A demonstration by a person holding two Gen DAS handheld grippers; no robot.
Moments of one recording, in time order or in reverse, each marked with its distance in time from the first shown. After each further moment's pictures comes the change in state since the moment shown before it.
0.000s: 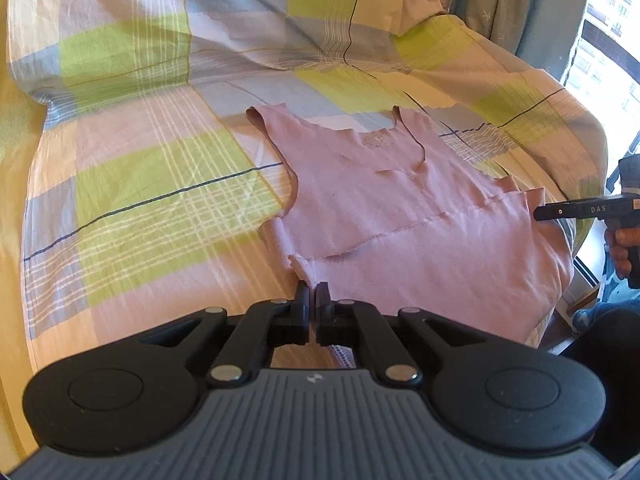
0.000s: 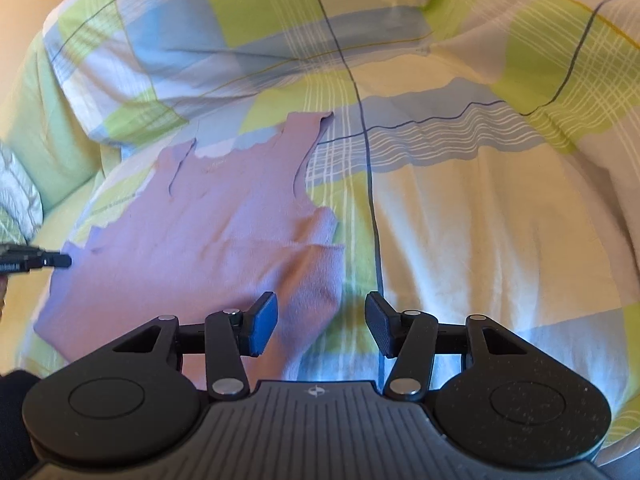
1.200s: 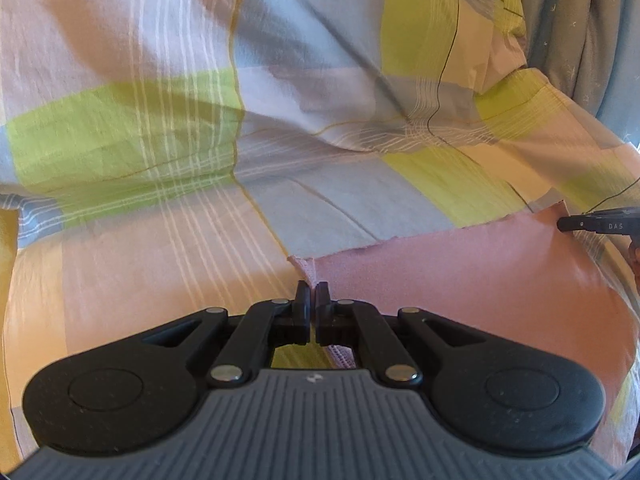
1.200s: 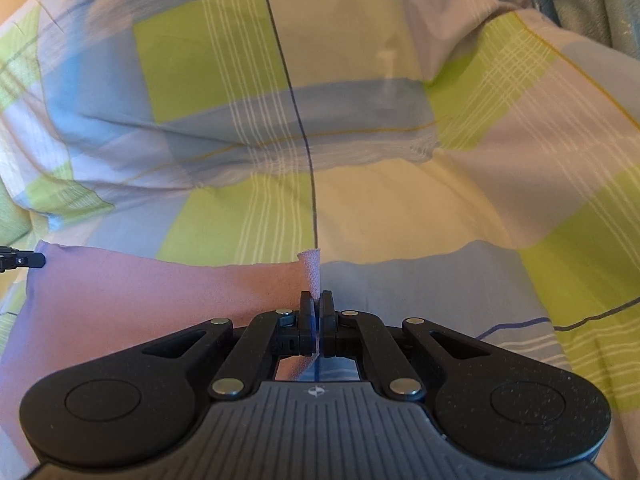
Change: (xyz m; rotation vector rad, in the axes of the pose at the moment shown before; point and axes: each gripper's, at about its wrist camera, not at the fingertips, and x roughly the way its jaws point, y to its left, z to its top) left arm 0.116 0.085 0.128 -0.028 -0.094 0.076; right arm 0.113 -0.028 0.142 -0.098 -0.099 -0.150
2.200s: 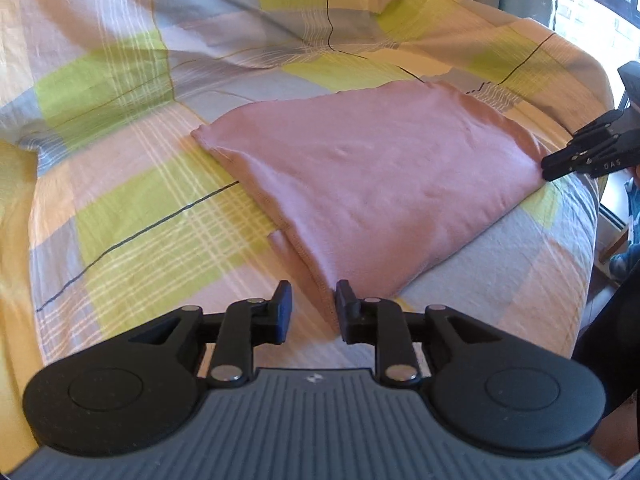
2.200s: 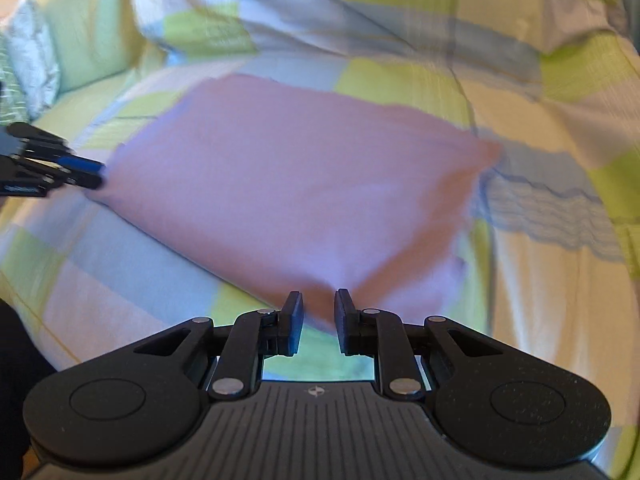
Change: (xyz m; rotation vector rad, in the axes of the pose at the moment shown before) left arm -0.118 -0.075 -0.128 0.235 0.085 -0.010; right arm -0.108 0.114 -0.111 -0.259 0.221 0.045
